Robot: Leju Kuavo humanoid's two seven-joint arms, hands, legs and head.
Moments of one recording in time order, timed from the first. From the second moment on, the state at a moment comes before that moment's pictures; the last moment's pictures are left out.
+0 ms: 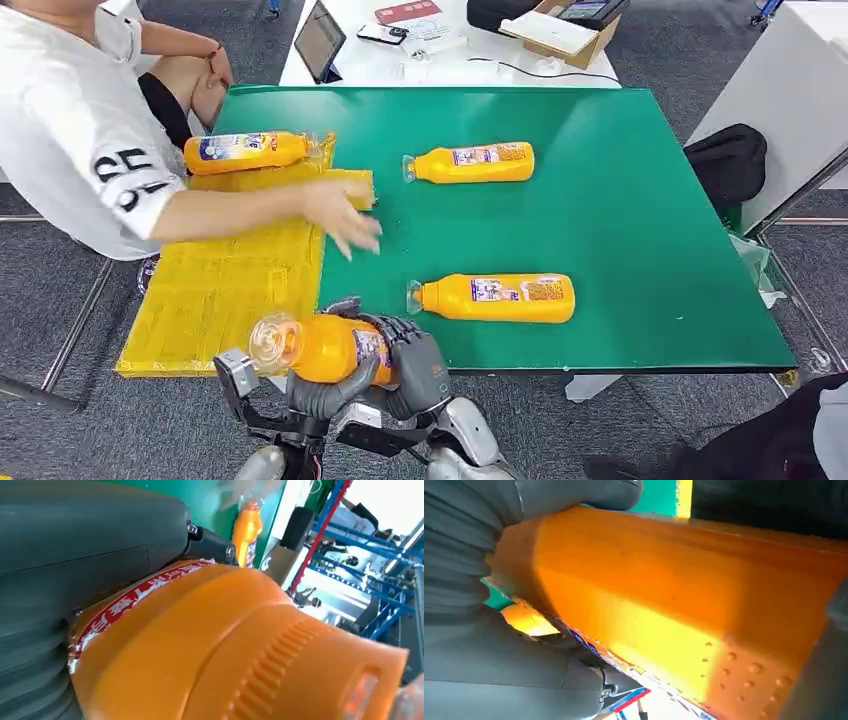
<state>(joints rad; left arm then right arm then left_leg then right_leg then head) 0.01 -0.18 -0.48 -1.35 0.32 0.04 -0.56 -0.24 0.20 0.64 -0.86 0.65 -0.67 -0.50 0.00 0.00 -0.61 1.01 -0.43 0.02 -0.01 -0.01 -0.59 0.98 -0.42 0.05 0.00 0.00</state>
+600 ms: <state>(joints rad) 0.01 -0.18 -0.48 -1.37 0.32 0.09 -0.59 -0.26 0.21 0.66 -0.84 0.64 -0.66 -0.50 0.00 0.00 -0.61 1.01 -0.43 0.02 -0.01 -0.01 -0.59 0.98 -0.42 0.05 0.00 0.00</state>
